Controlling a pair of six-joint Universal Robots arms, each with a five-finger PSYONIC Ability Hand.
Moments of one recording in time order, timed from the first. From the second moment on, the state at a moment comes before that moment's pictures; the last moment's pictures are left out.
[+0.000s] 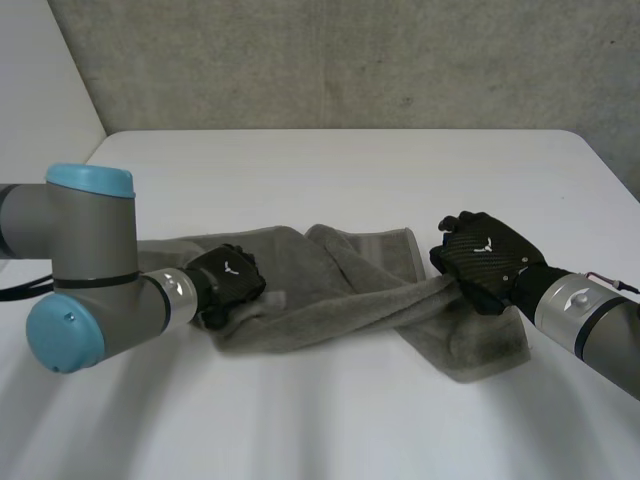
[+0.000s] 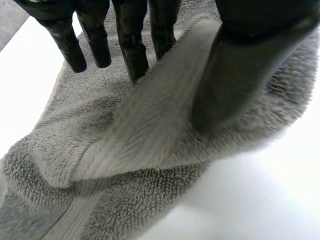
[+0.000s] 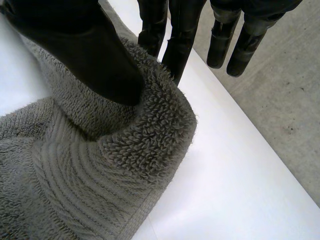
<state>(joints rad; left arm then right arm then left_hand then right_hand) 4.34 -2.21 -1.32 2.86 -1.27 3.94 1.74 -1.31 1.77 -0.08 0.99 2.43 1.08 1.11 0.23 0.24 0.91 1.30 1.27 0.23 0.25 1.15</state>
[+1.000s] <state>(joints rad) 4.52 -1.73 -1.63 3.38 -1.45 3.28 1.78 -1.57 1.64 -0.18 0.83 2.79 1.28 1.33 0.23 0.24 1.16 1.30 1.29 0.23 0.25 1.15</state>
